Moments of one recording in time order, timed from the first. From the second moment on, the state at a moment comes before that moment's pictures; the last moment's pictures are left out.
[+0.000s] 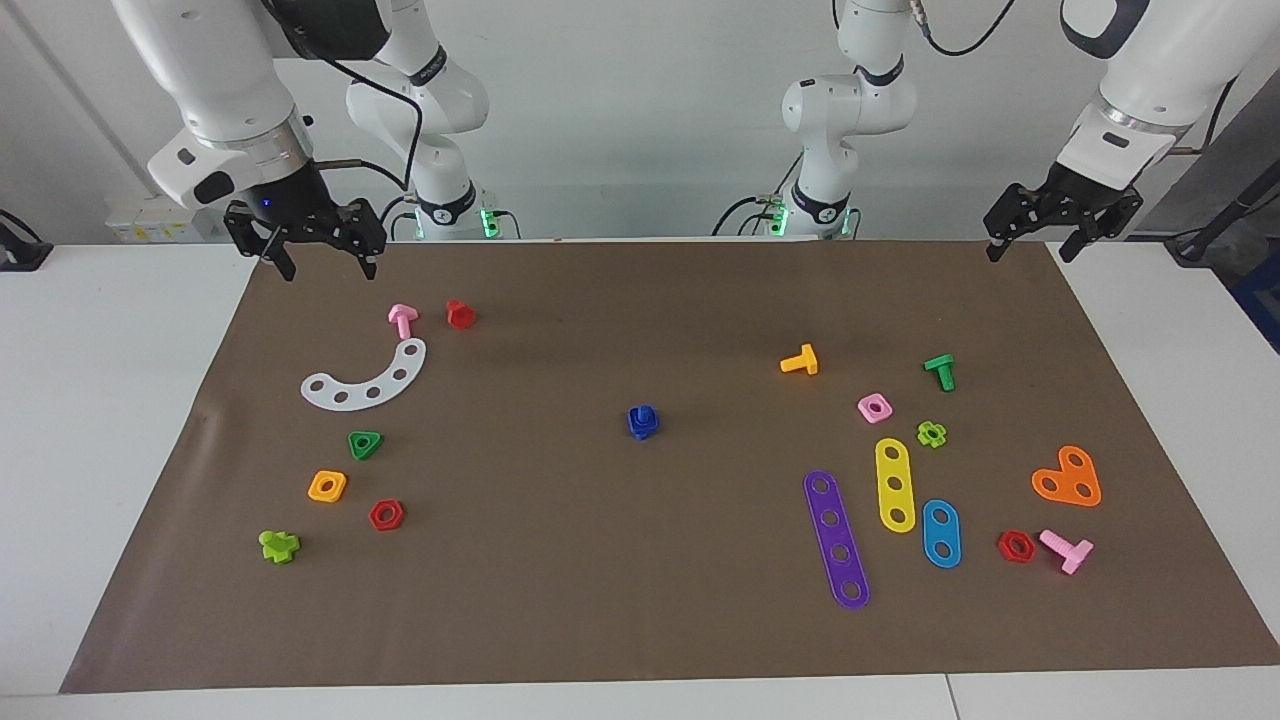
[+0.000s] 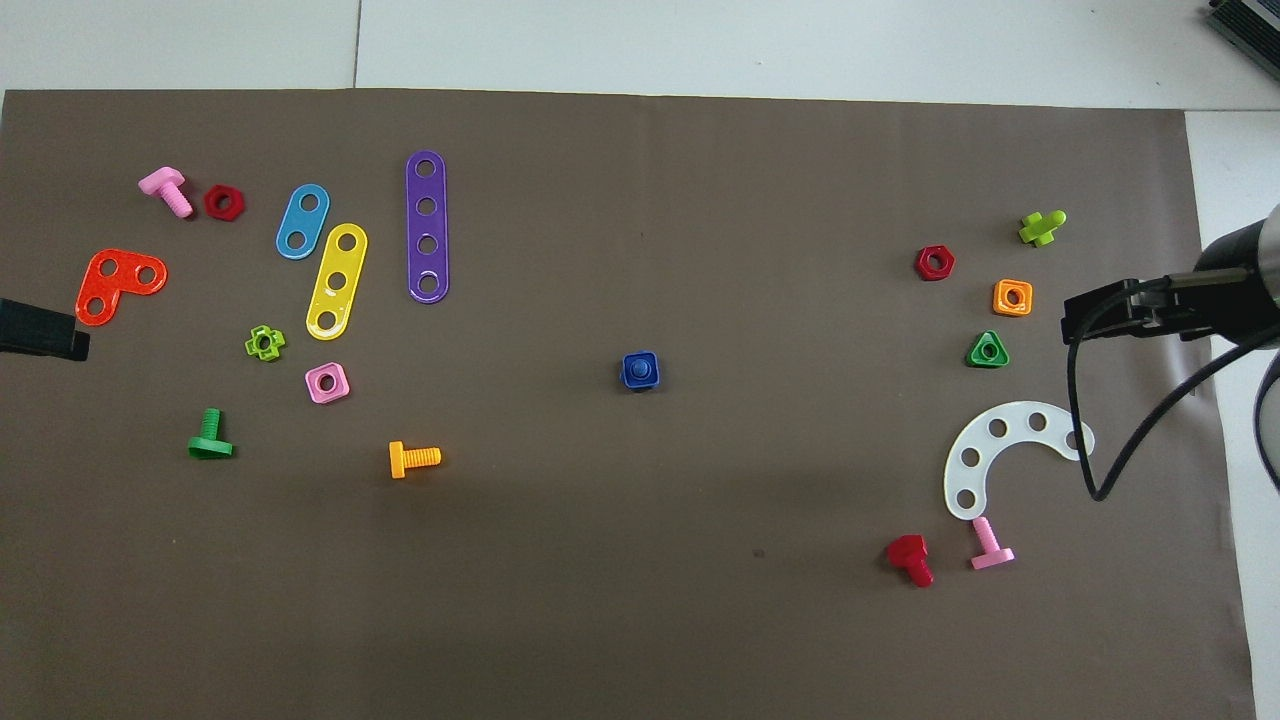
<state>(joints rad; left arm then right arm) -0.02 -0.05 0.05 -1.60 0.00 1.55 0.12 0.03 0.01 0.01 -1.55 -0.02 1.54 0.04</state>
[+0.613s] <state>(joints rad) -0.02 -0.06 0.05 -1.61 0.00 1.51 0.12 0.03 0.01 0.01 -1.55 -0.02 1.54 0.04</state>
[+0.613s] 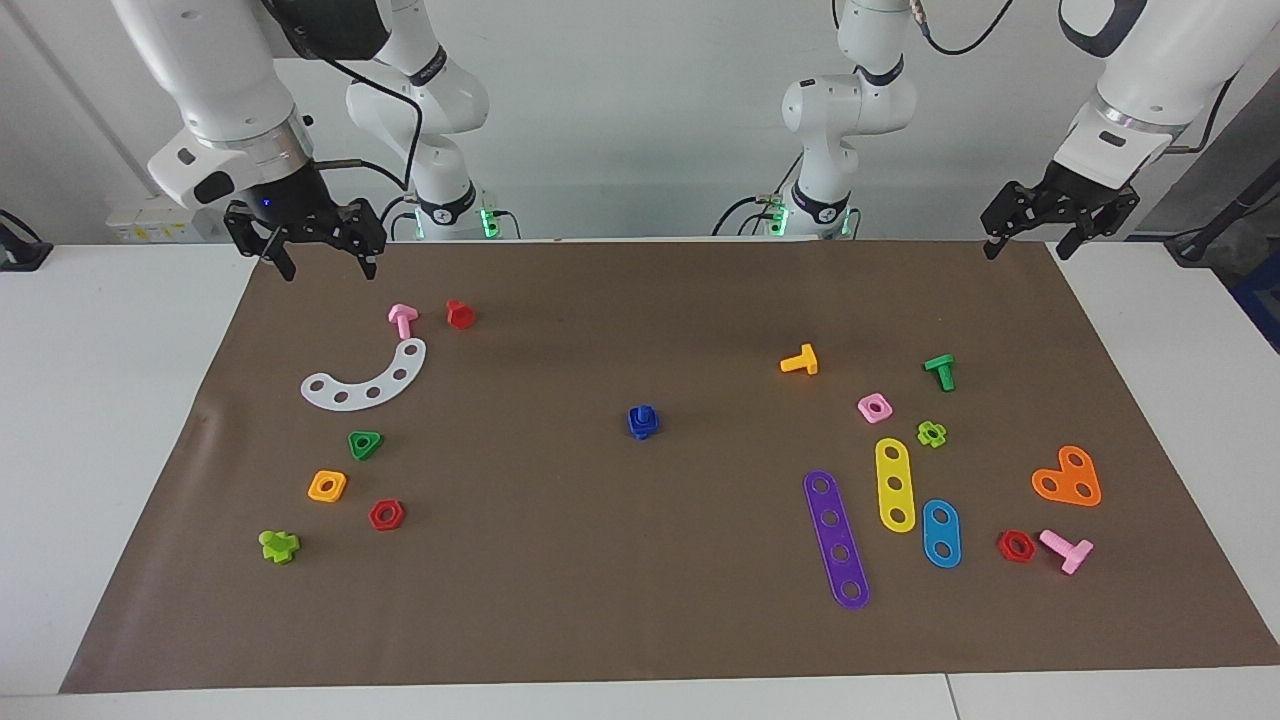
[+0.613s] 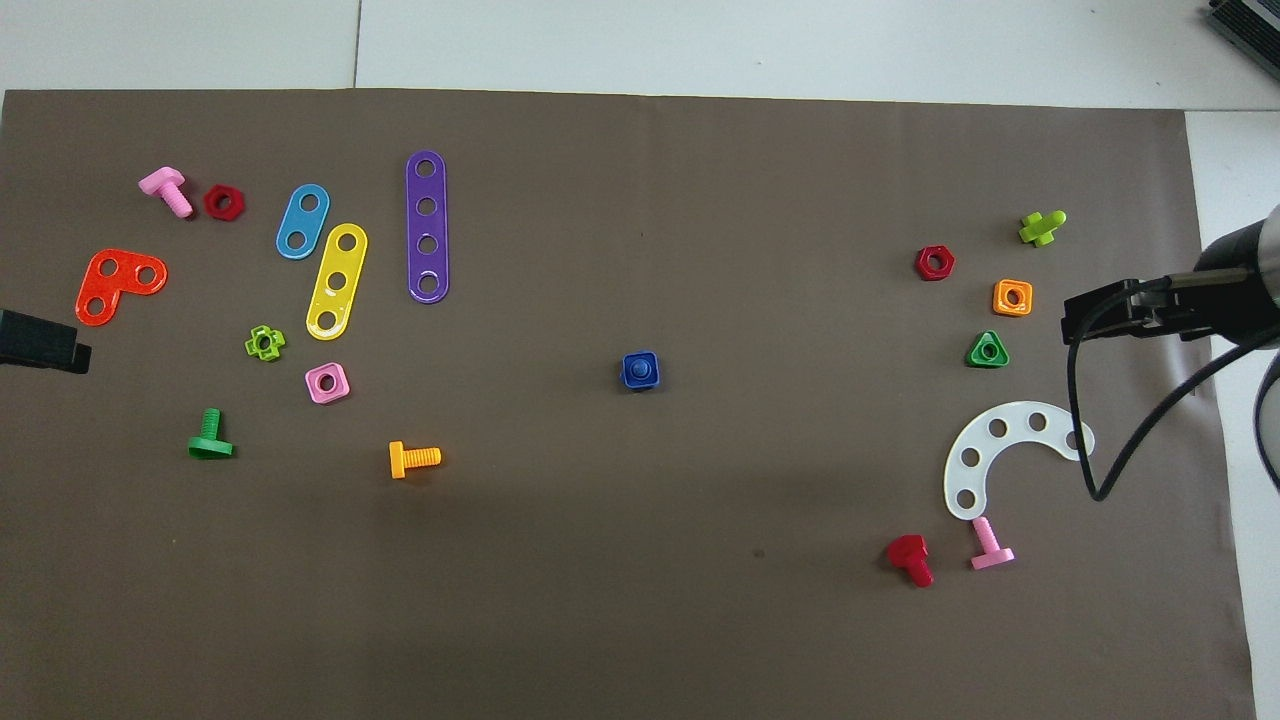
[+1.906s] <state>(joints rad) -0.35 -0.01 0.01 -1.77 0.00 1.85 -0.33 0.03 0.01 0.01 -1.55 -0.02 1.54 0.04</state>
